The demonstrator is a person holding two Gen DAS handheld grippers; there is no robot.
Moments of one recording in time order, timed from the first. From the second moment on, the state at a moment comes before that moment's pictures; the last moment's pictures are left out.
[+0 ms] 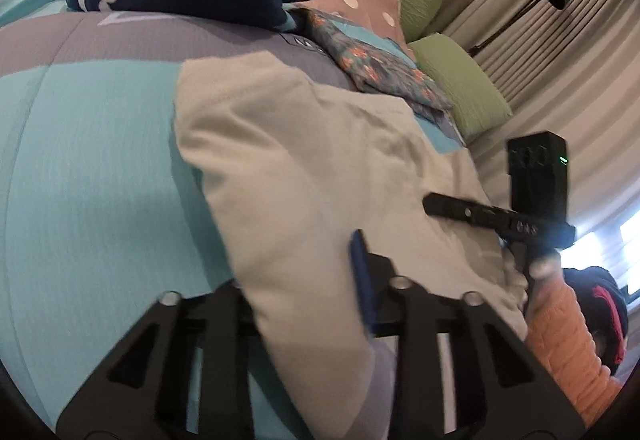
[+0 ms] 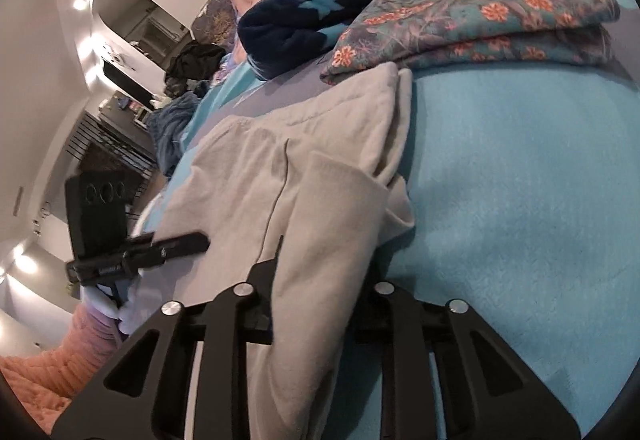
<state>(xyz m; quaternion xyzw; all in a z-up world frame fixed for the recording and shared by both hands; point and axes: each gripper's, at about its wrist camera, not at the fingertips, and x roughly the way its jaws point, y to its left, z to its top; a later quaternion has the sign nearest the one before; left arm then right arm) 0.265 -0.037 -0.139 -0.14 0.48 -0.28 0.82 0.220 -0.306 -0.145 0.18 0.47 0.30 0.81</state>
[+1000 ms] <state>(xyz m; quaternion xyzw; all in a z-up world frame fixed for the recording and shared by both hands) 0.408 -0.206 0.087 0.06 0.29 -0.30 0.91 0.308 -0.408 0.069 0.07 0.25 0.12 0.96</state>
